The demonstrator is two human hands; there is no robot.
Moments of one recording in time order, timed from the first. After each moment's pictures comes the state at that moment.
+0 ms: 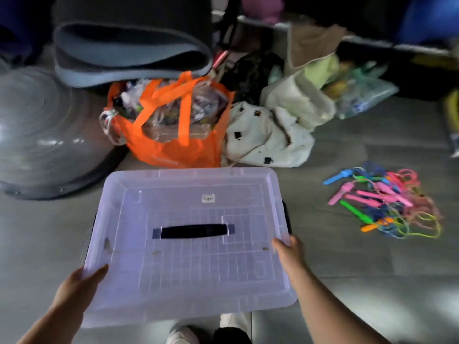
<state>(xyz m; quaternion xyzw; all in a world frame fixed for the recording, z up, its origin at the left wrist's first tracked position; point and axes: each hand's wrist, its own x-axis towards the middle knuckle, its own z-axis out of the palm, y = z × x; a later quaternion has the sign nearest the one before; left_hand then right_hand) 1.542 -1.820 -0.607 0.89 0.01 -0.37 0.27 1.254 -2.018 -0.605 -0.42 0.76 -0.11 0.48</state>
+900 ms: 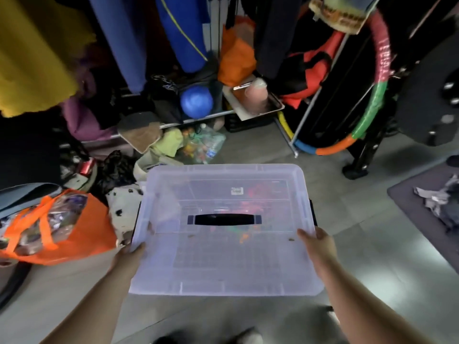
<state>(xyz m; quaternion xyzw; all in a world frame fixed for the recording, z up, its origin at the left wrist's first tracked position) 1.107 -2.100 -0.308 0.84 -0.20 -0.42 0.29 0.765 -2.141 -0.288 -0.31 0.79 -0.34 0.41</state>
